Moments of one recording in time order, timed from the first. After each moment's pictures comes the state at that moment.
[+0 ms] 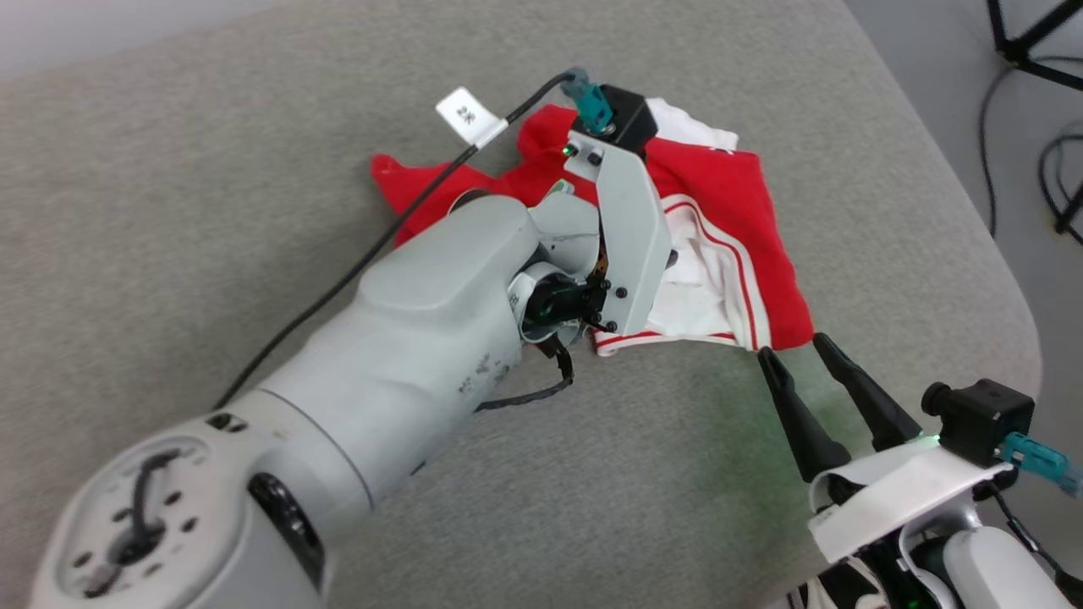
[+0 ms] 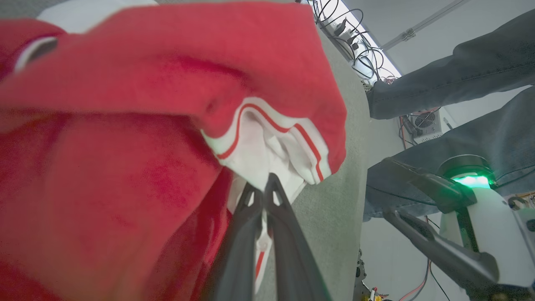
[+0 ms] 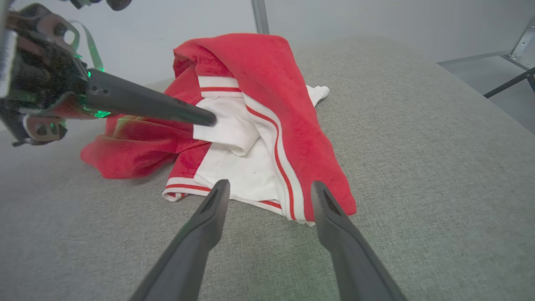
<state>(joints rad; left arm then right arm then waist) -1.30 0.07 -1.27 0.91 -1.39 -0.13 0.46 -0.24 -0.26 0.33 0.12 0.59 0.13 -0.11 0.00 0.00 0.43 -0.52</state>
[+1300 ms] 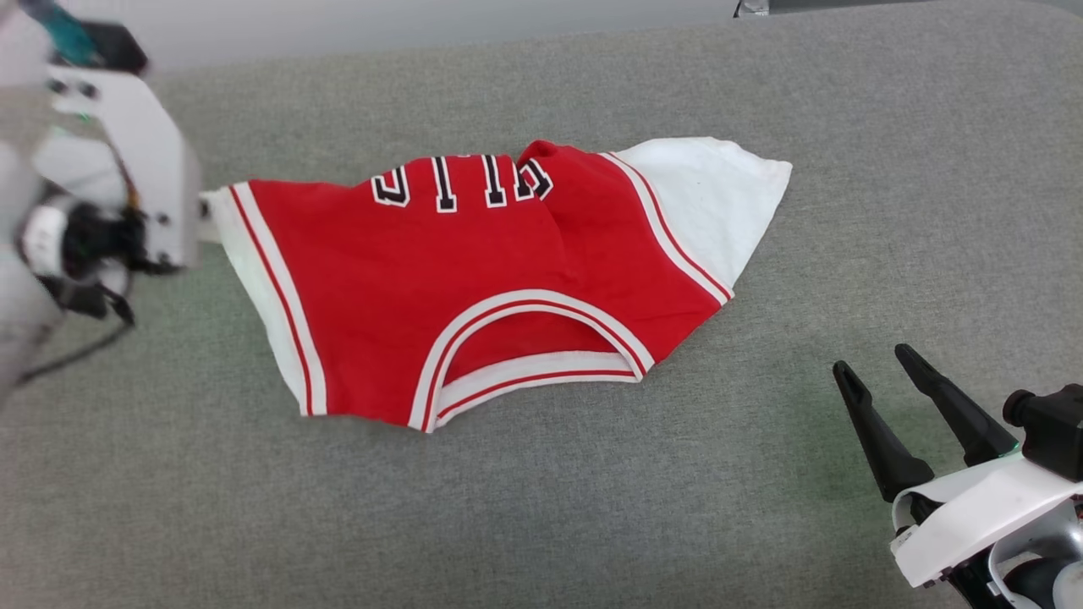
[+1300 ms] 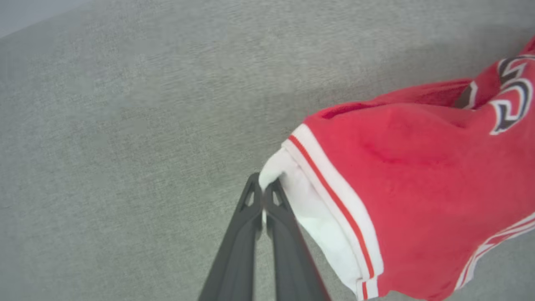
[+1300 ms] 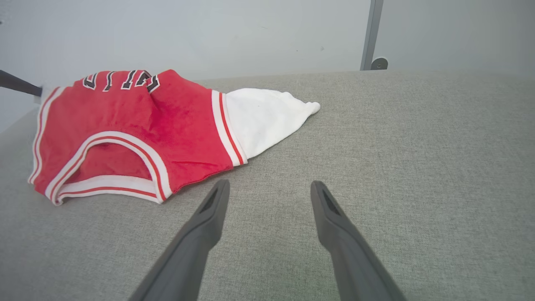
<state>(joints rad) -1.33 0.77 -1.25 0.66 -1.34 0.05 0.69 -0.09 -0.32 0.15 -0.14 0.49 0.13 0.13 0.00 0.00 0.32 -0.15</state>
